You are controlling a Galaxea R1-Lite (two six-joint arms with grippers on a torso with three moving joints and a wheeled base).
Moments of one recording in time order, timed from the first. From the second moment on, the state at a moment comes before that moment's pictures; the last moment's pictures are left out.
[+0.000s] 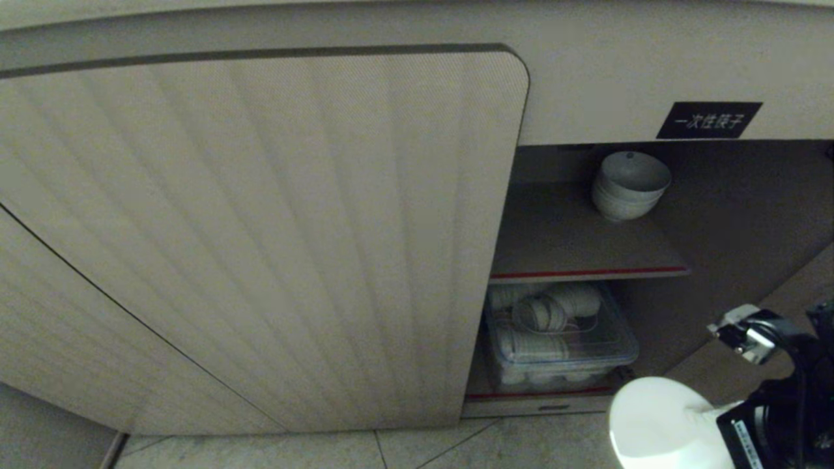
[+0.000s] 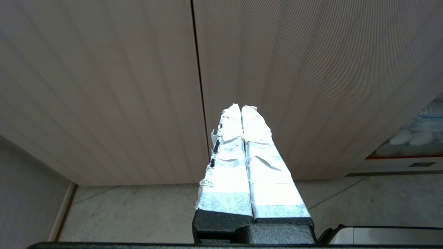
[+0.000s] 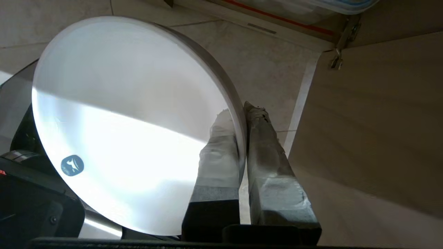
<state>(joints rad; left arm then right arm) 0.00 0.00 0.00 0.00 -0.01 -0.02 0.34 1.23 -0.54 0.12 -0.02 -0.03</state>
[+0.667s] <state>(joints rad) 0.00 0.00 0.00 0.00 -0.01 -0.02 0.39 1.20 -0.50 0.14 -0.08 -0.03</state>
